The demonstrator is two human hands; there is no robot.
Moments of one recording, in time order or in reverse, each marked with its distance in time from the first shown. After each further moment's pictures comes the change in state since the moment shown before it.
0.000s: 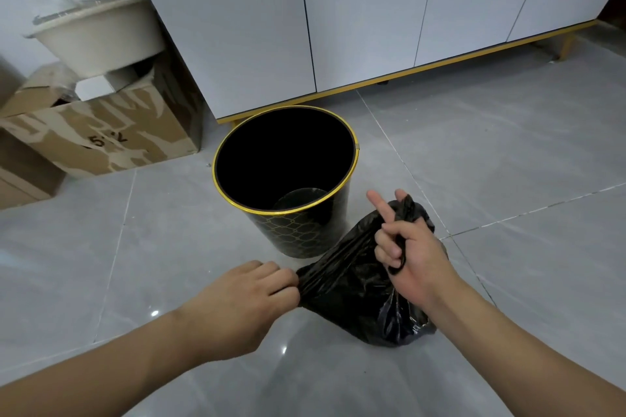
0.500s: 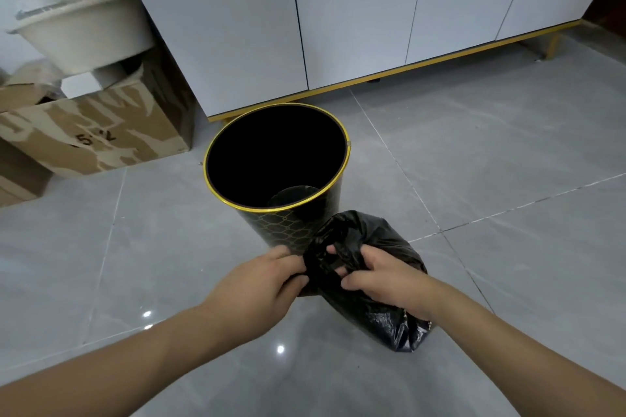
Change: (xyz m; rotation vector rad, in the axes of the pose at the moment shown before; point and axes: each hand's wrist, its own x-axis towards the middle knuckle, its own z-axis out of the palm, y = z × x) left_hand 0.034 0.018 -0.007 -0.443 0.023 -0.413; right_hand -0.020 0.007 -0.006 -0.921 -0.271 0.354
